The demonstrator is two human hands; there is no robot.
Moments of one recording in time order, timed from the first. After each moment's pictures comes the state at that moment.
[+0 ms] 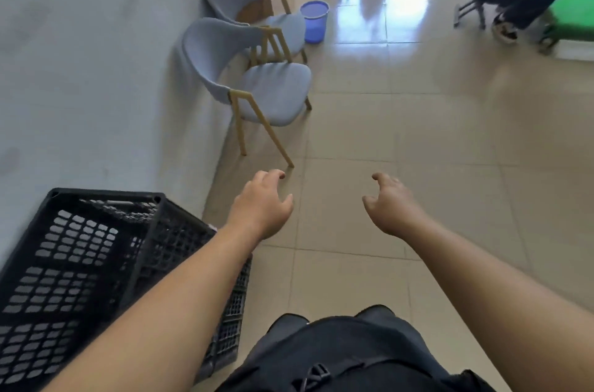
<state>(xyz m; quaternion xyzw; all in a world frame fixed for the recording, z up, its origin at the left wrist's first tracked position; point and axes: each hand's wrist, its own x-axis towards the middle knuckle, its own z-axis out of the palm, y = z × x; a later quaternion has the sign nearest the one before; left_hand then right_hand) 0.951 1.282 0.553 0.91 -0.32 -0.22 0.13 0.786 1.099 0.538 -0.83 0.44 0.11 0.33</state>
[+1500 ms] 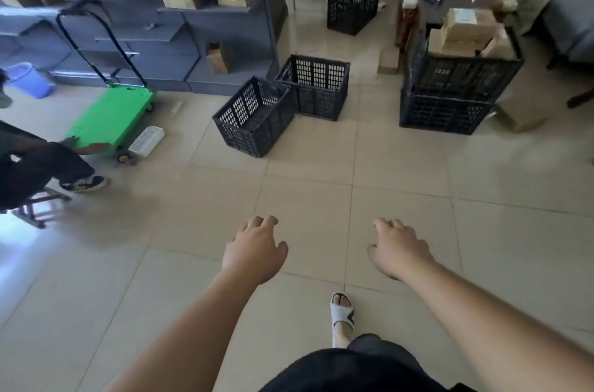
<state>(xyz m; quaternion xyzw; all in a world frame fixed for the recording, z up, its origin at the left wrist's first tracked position) 0.445 0.342 0.540 0.46 -0.85 -0.20 -0.15 0.239 0.497 0.524 -0.34 0.89 0.04 0.30</state>
